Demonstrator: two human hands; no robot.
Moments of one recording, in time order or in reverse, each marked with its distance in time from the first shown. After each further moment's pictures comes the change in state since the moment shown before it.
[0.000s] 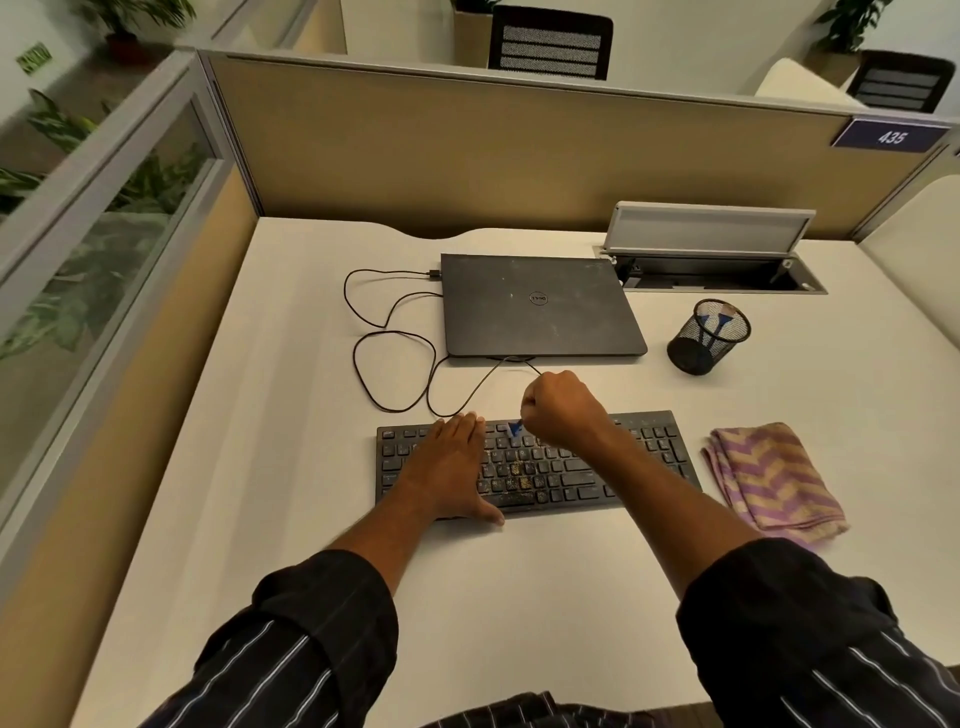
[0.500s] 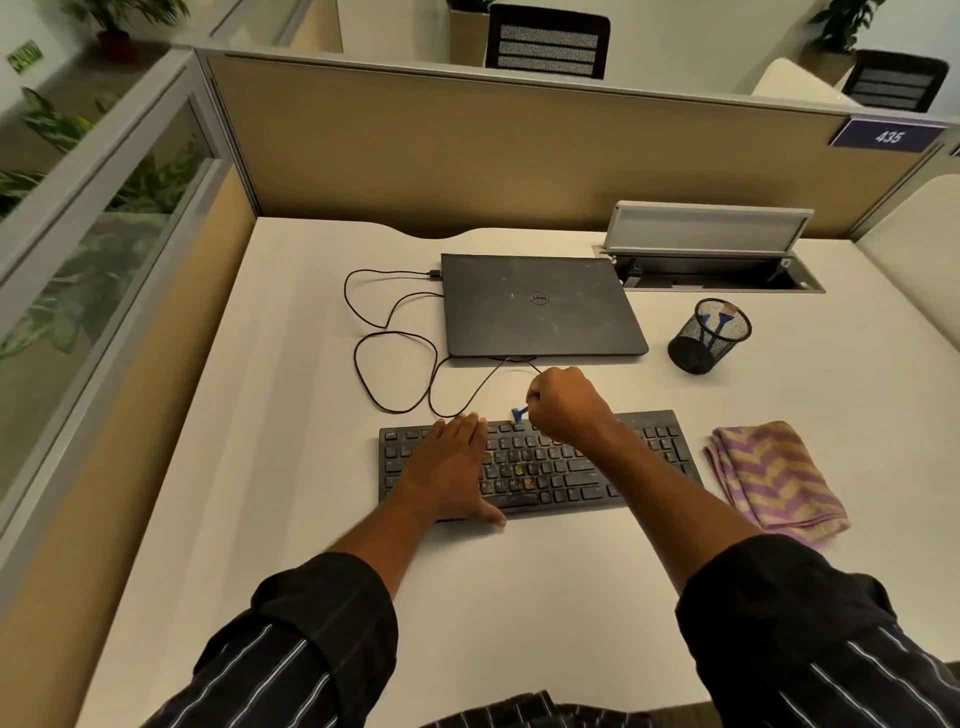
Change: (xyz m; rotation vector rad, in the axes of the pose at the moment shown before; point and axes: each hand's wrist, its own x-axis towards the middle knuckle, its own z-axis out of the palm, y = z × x) left_hand 0.001 -0.005 0.002 0.027 0.002 0.022; right_hand 0.004 -0.001 -0.003 -0.007 0.013 0.036
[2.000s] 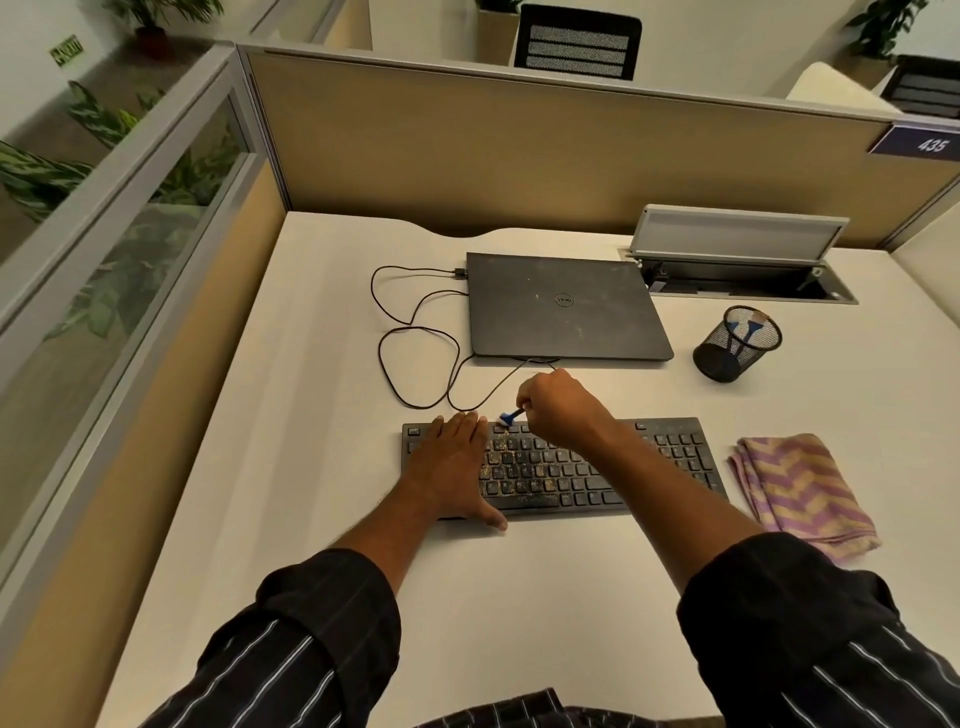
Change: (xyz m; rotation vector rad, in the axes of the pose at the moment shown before) left_hand -0.013 -0.021 0.000 0.015 -0.003 -0.048; right_hand 0.000 -0.033 0.008 -0.083 -0.075 -0.152
